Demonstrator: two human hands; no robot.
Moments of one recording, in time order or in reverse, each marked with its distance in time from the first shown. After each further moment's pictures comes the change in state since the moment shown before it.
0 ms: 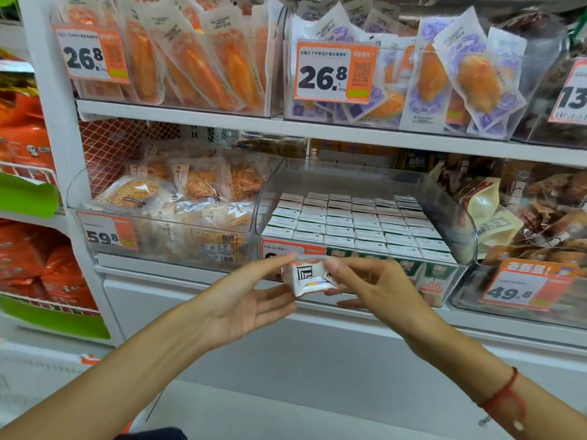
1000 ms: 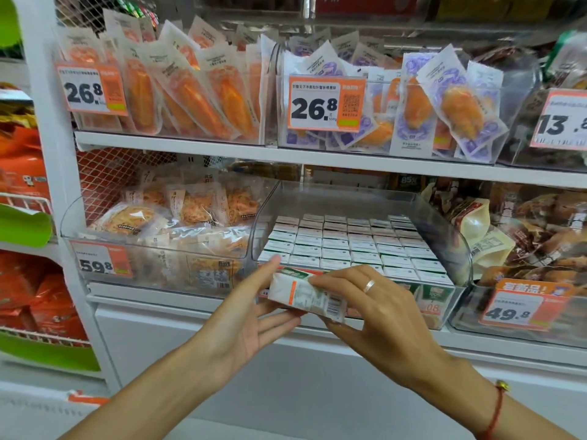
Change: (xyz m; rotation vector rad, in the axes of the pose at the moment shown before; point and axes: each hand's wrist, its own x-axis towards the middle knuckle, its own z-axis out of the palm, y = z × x) left_hand -0.003 -0.002 0.007 -0.035 -0.023 0.194; right_hand -0.002 -0.004 -0.003 -1.055 0.250 -0.846
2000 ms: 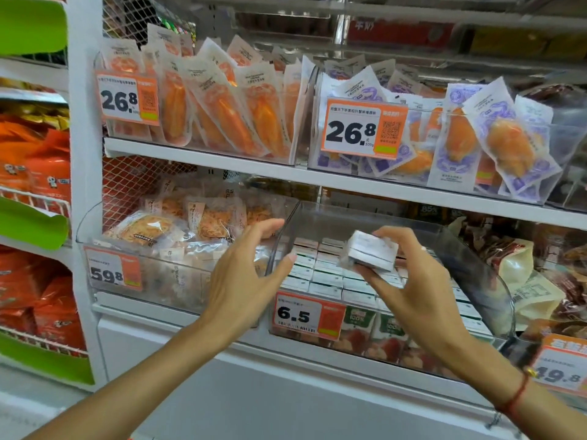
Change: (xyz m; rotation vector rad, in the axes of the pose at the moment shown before) left_hand 0.052 0.041 -0.028 1.003 0.399 0.894; right_hand 0.053 0.046 0.014 0.242 0.125 0.321
